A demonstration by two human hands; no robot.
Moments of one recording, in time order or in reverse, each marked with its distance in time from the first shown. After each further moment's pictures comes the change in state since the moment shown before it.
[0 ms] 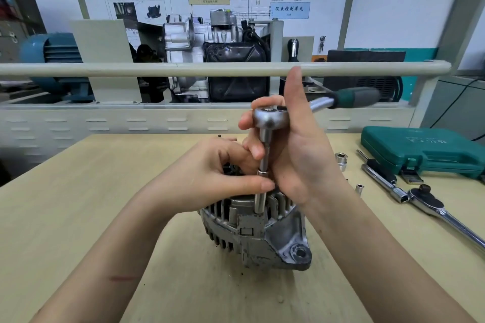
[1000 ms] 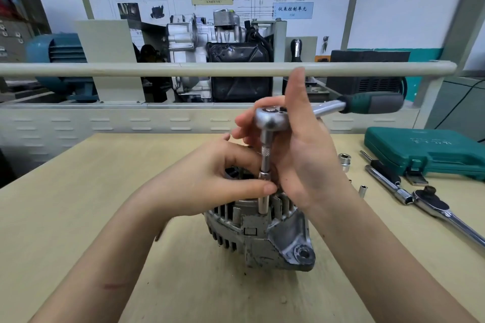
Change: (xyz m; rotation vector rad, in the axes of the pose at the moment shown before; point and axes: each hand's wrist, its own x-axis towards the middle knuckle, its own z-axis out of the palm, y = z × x) left_hand -0.004 0.011 -0.005 0.158 -0.103 -0.036; right_hand -0.004 0.004 0.001 0.002 -0.002 -0.036
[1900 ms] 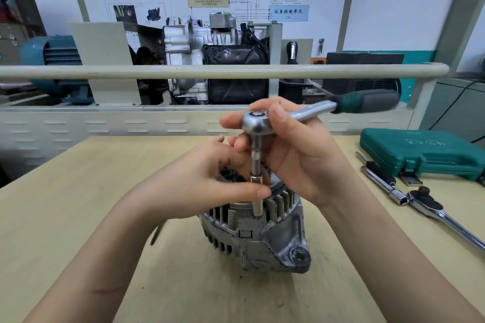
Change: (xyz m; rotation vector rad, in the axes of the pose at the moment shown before) left_hand -0.002 0.002 -0.002 -0.003 0.011 -0.060; right_hand 0.004 -0.008 -0.023 -0.095 -0.379 -0.005
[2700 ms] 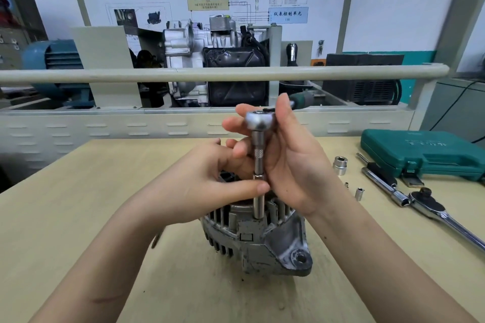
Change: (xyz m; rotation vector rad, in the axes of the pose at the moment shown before) left_hand -0.001 0.005 0.003 -0.034 0.048 0.002; right_hand 0.006 0.010 0.008 0.218 0.131 0.132
